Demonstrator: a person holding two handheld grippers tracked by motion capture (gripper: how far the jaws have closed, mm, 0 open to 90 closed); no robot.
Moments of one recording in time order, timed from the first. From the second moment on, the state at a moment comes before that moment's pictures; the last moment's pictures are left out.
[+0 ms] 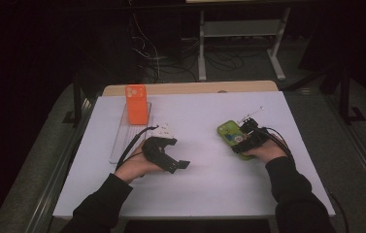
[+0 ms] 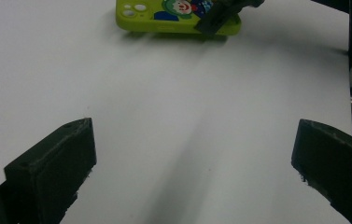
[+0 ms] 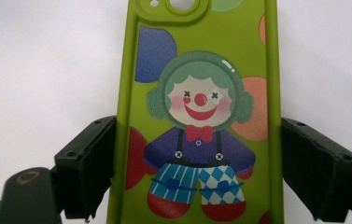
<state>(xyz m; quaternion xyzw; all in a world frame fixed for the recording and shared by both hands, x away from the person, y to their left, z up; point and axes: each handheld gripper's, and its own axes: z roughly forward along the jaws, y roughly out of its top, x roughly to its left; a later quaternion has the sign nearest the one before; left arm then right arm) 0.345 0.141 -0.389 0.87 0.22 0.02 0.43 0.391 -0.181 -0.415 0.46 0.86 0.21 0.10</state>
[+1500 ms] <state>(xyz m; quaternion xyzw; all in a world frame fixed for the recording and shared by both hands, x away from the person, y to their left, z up) 0.354 0.103 -0.389 0.93 0.04 -0.01 0.37 0.351 -0.102 -0.375 0.05 0.97 0.25 0.01</state>
